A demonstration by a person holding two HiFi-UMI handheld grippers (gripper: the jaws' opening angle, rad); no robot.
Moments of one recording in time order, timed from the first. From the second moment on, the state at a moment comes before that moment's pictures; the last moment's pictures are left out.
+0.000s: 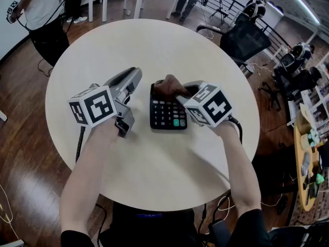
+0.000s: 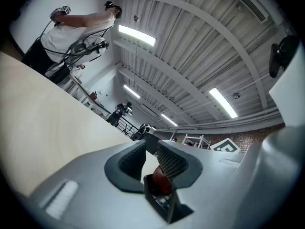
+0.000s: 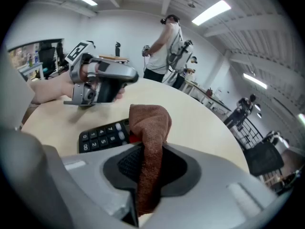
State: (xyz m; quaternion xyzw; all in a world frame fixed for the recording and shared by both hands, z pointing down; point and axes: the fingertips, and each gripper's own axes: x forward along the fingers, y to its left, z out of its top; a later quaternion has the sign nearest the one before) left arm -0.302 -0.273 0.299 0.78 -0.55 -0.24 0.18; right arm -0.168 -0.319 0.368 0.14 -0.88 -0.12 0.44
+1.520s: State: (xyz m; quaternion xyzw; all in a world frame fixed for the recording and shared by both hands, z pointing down) left arm -0.311 -0.269 0.292 0.77 -0.57 -0.25 0.17; right arm -0.221 -0.289 0.336 0.08 -0.92 -0.12 0.37
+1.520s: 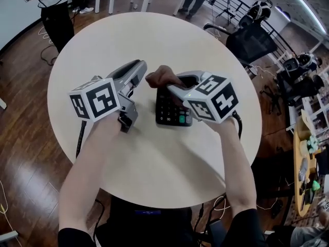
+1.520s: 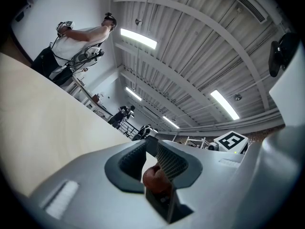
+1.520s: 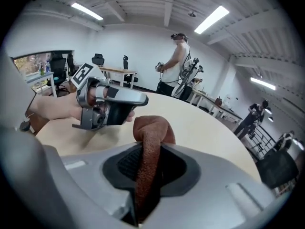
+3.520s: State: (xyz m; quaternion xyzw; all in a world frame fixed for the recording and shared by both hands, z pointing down) left arm -0.305 -0.275 0.294 0.77 -0.57 -0.22 0.16; right arm -0.181 -0.324 0.356 0.11 -0.90 -0.10 0.41
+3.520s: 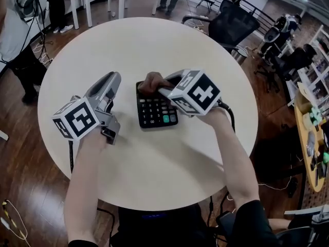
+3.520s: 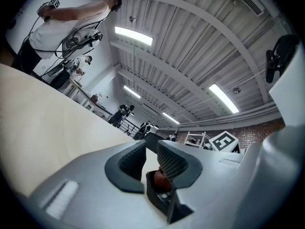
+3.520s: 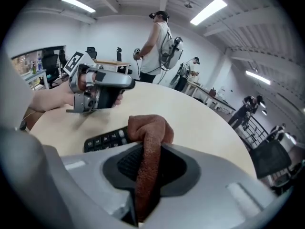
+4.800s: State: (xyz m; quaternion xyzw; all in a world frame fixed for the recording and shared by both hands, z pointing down) left arm -0.306 -0.271 0.292 0.78 -0.57 -0.22 0.16; right arm -0.109 -0.380 0.343 0.24 -0.86 -0.13 0.43
